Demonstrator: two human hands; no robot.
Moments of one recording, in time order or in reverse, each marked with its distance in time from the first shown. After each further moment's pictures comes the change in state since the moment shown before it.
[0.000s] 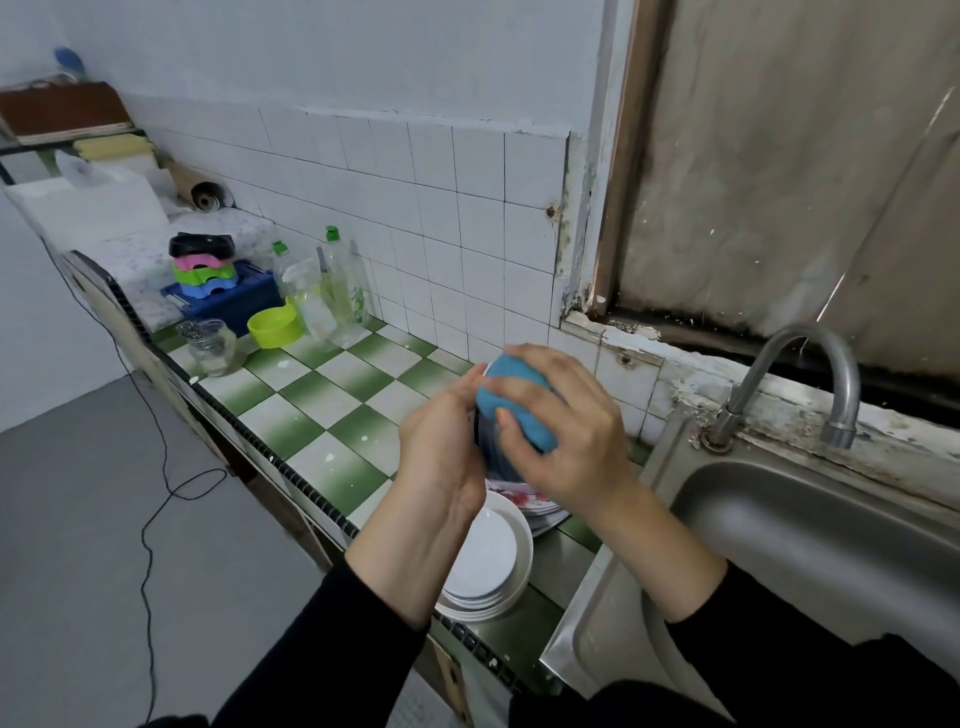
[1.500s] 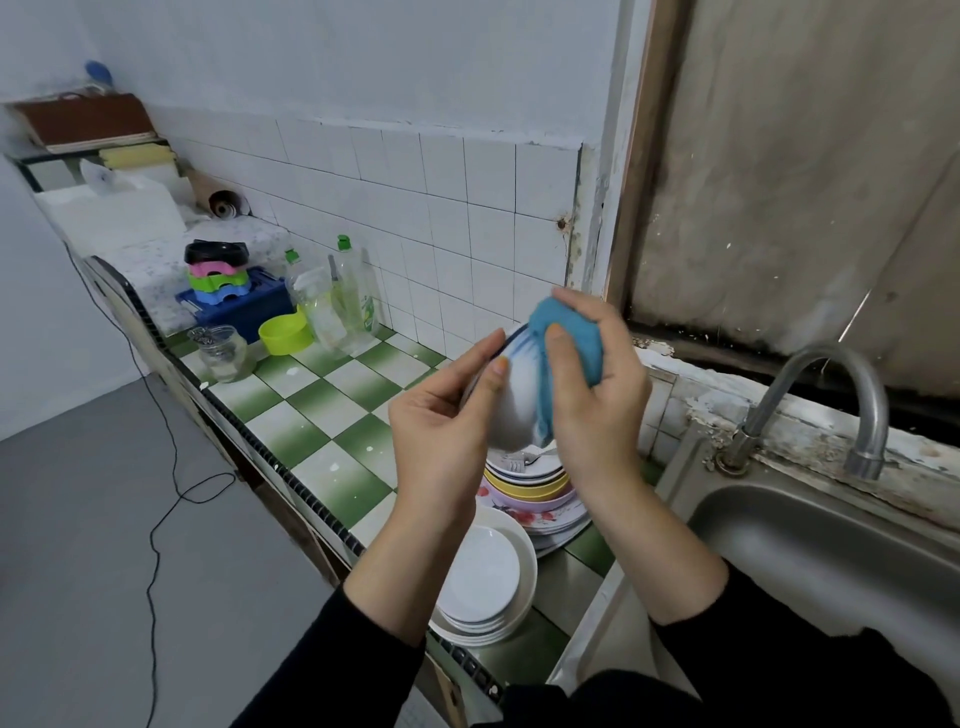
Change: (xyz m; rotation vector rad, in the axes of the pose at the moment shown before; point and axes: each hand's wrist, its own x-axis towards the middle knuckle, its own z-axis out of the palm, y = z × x) left_hand -0.003 0.000 0.004 0.268 -0.141 0.629; right_hand 0.044 -0.007 0.003 0.433 0.276 0.676
